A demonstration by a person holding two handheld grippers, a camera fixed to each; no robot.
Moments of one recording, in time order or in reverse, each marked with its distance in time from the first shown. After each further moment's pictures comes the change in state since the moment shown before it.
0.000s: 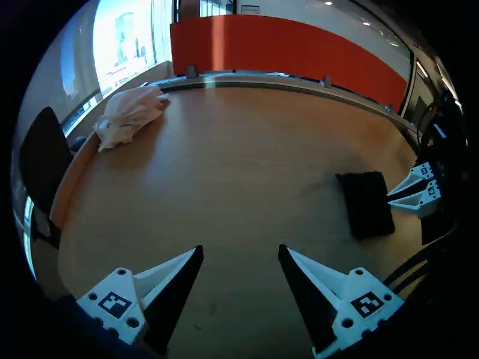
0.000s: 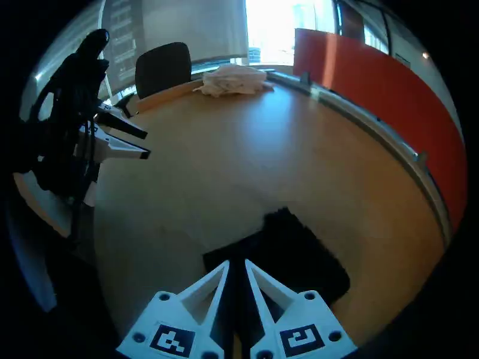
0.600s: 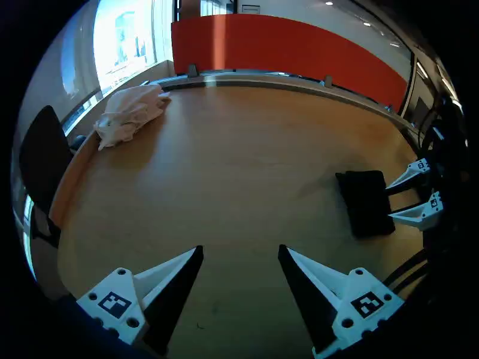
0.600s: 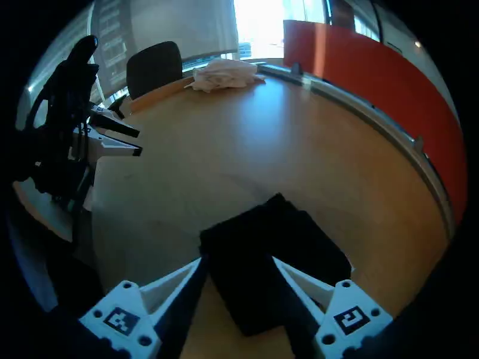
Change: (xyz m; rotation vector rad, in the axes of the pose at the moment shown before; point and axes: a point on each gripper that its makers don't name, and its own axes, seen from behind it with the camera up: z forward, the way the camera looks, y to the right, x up) left arm -0.002 -0.002 0.000 -0.006 -0.001 -0.002; right arm -0.008 -0.001 -0.005 -0.015 -0.019 0.059
